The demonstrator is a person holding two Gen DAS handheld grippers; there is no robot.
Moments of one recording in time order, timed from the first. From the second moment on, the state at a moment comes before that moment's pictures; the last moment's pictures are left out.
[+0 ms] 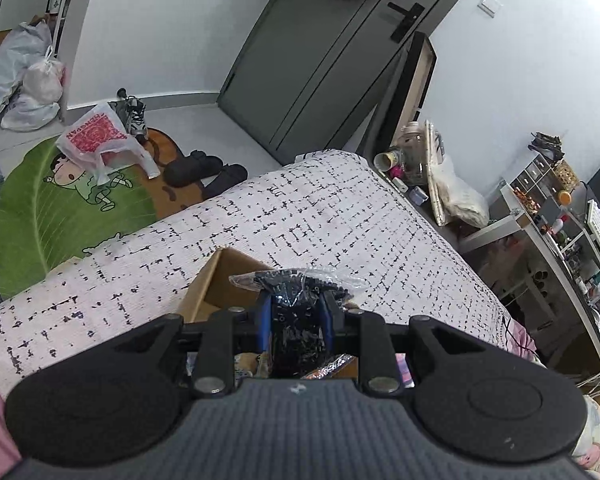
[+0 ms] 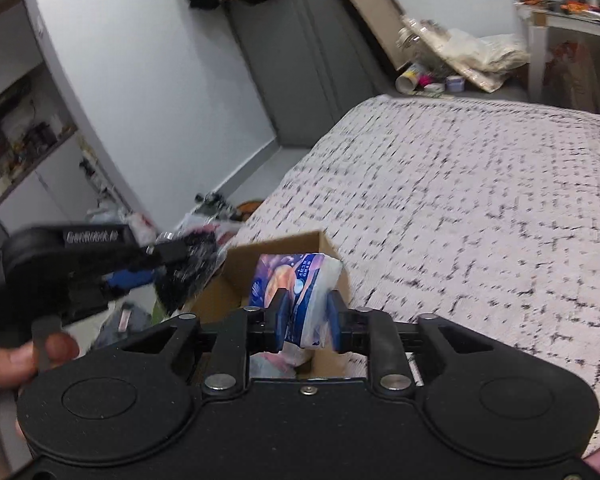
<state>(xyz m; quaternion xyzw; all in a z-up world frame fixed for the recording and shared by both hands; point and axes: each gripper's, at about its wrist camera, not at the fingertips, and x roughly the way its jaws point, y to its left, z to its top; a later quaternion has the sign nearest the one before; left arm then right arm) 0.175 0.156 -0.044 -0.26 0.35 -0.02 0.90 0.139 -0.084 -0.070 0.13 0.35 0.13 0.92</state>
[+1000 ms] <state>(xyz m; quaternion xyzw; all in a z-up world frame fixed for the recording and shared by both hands) 0.204 0.143 -0.071 -0.26 0.37 0.02 0.89 0.155 -0.132 -0.105 0.18 0.40 0.11 0.89</state>
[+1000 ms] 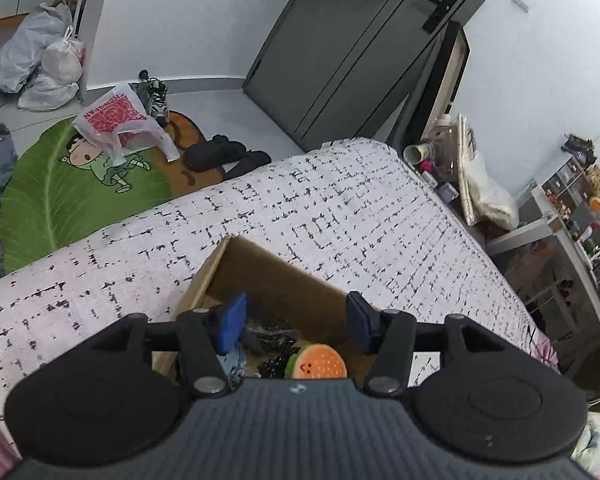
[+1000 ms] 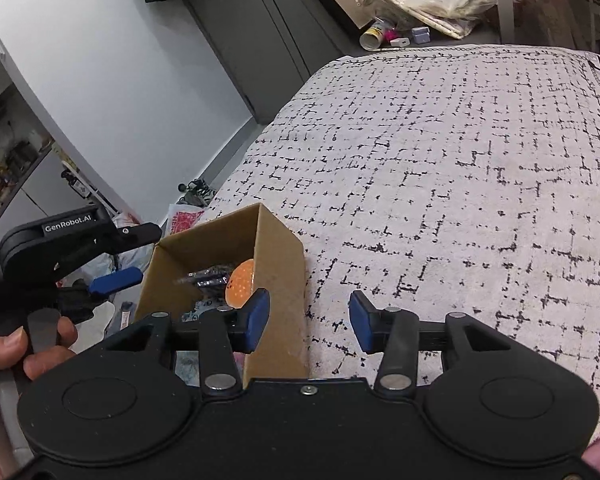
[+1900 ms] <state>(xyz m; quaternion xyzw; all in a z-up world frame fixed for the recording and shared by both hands) 0.141 0.079 -0.011 -0.16 0.41 0.01 0.90 0.095 -0.220 -0.036 0.22 0.37 0.09 0.90</state>
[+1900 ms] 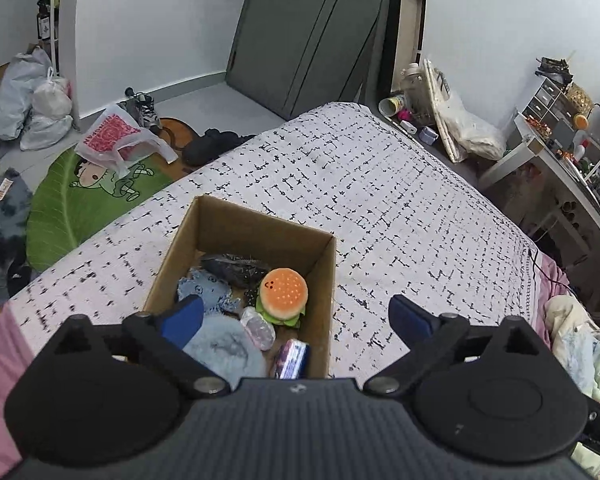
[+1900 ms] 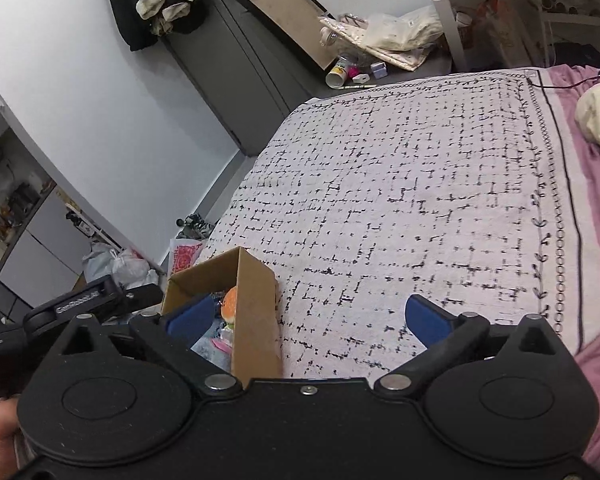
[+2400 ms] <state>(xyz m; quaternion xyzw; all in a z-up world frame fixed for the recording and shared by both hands) 0.083 0.062 0.040 -0.16 0.41 0.00 0.90 0.051 -0.246 0.009 0.19 0.37 0.11 0.90</state>
